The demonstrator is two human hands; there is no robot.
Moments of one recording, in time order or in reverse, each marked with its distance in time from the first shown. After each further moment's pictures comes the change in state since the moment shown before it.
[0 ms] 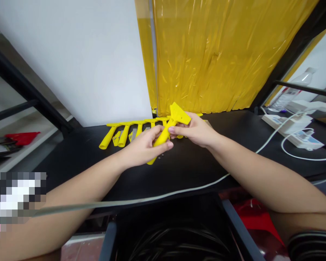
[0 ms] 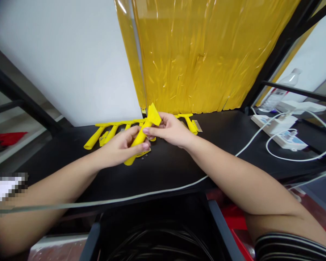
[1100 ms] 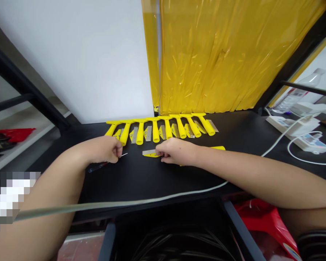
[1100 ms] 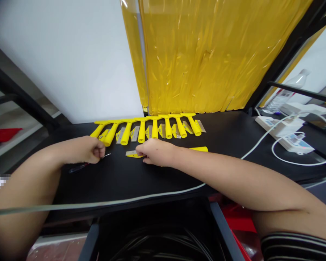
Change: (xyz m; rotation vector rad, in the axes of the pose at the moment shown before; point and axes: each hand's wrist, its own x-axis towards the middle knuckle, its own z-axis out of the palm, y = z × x) left_hand -0.052 -0.052 -0.108 0.710 -0.318 -0.766; right_hand 0.007 0.042 0.041 -0.983 -0.554 -0.054
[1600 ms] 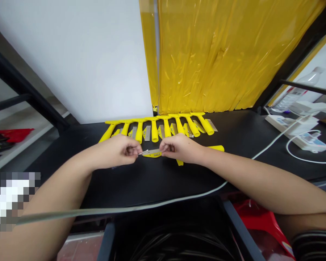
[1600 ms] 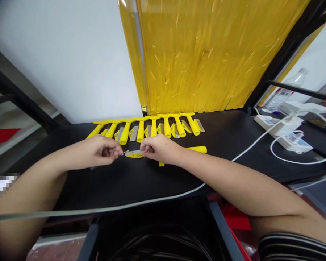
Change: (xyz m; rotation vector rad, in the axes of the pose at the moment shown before) left_hand -0.014 0.047 0.009 -0.202 0.155 0.449; right_hand -0.019 0.009 0.002 0.303 0.253 0.051
